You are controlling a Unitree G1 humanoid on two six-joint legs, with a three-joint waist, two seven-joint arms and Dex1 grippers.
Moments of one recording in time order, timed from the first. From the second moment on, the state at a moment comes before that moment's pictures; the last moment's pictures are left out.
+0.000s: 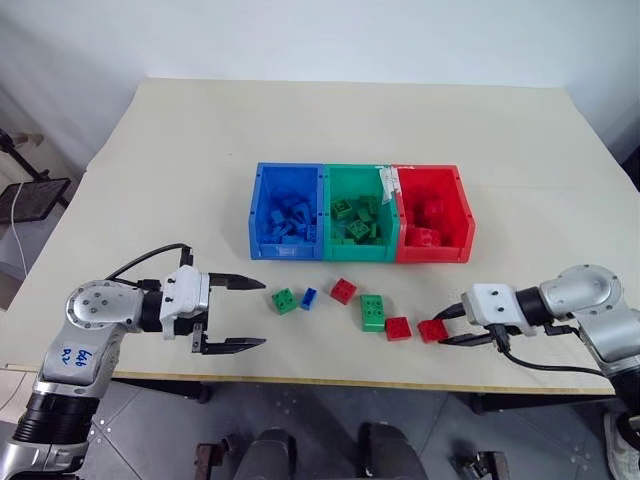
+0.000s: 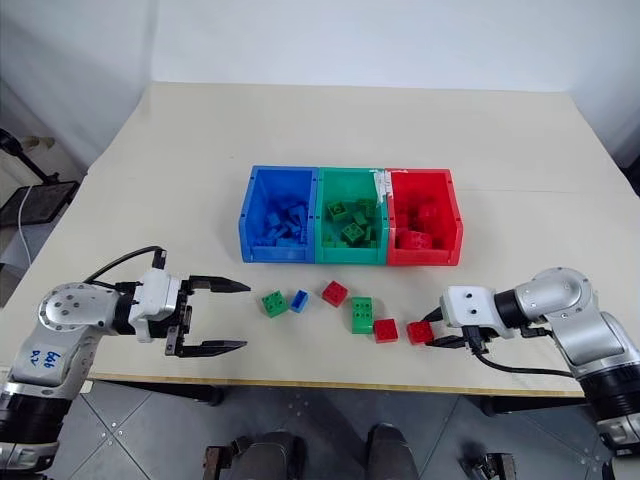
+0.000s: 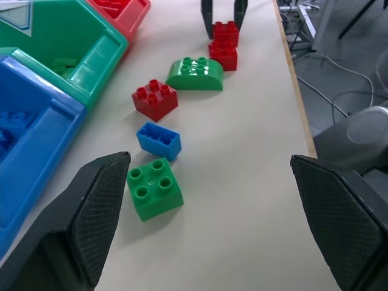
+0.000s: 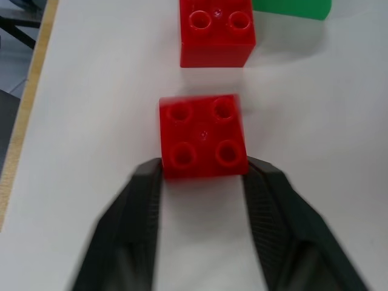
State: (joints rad) left arm -0.22 0.76 0.07 -0.11 -0.43 0.06 -1.24; right arm -0.34 -0.96 0.14 0.12 0.15 -0.08 1.42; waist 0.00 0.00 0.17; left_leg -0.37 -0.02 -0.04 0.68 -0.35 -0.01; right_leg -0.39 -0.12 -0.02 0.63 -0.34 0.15
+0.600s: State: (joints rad) left arm -0.25 0.68 0.19 -0.11 -0.52 0.19 -1.06; right arm -0.71 -0.72 -0.08 0.29 0.28 0.40 0.86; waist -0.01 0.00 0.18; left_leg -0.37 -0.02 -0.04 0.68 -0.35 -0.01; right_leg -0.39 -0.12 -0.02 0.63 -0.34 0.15
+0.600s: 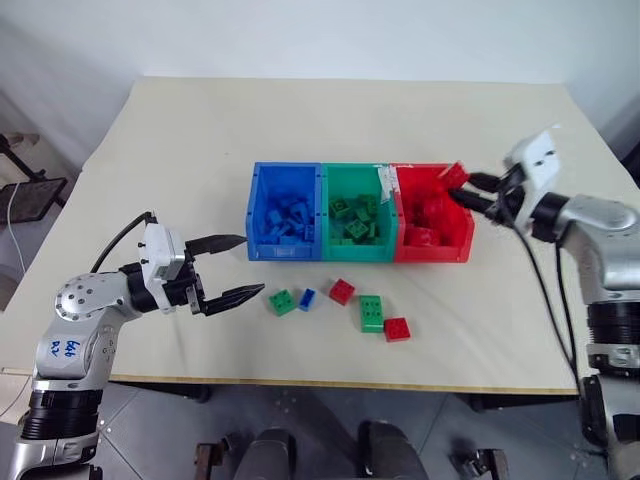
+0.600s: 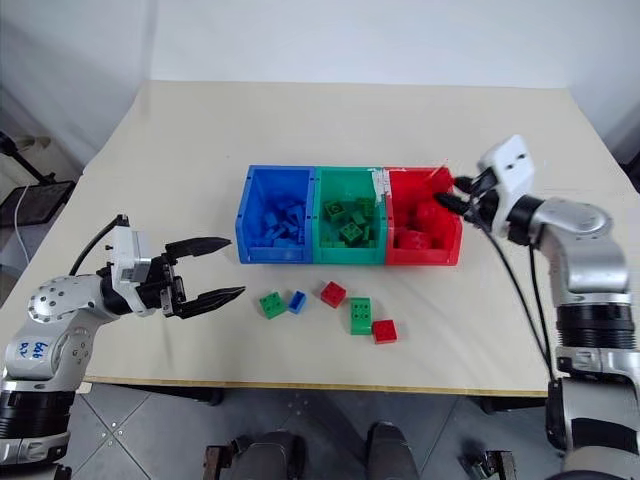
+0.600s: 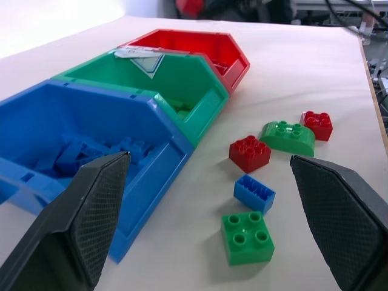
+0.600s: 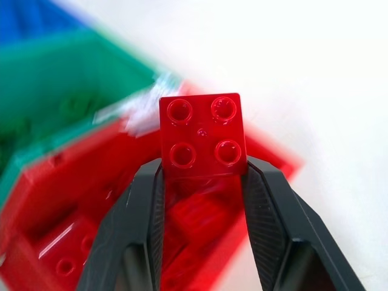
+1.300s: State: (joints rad) left arm -0.30 0.71 -0.01 -0.04 -0.39 0.04 -1.23; right arm 0.15 -0.95 -0.48 -0.02 0.35 0.03 1.26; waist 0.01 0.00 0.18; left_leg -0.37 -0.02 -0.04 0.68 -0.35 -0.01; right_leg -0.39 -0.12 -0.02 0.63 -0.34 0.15
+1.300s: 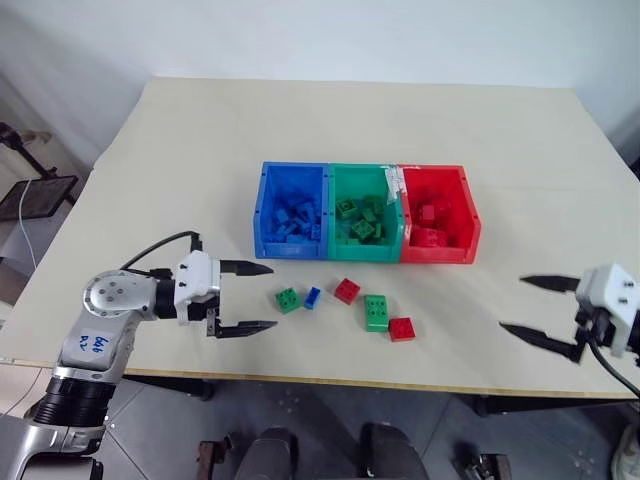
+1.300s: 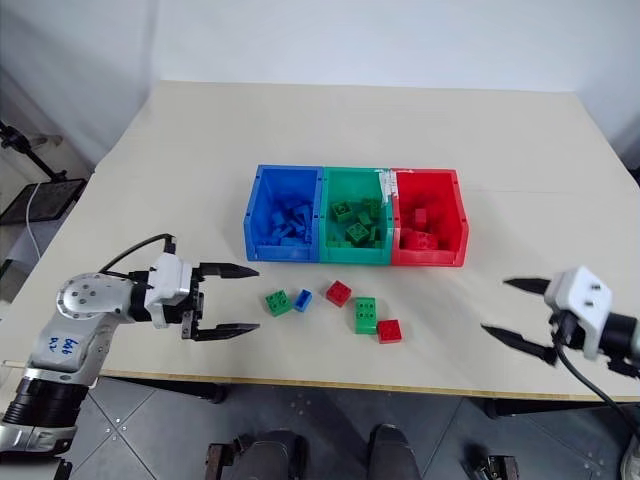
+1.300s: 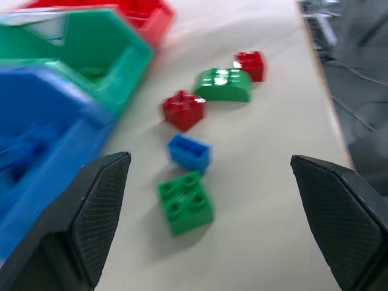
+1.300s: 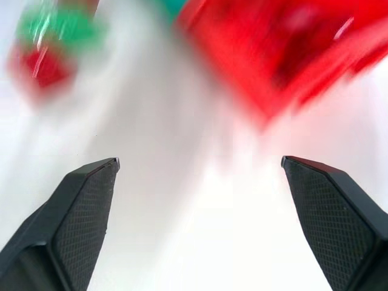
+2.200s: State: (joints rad) left arm -0.20 0.75 0.04 -0.08 -0.40 0.03 -1.21; right arm -0.30 -0.88 0.21 -0.32 0.24 0.55 1.14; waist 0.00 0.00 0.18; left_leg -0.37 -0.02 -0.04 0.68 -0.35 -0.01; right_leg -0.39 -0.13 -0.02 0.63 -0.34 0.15
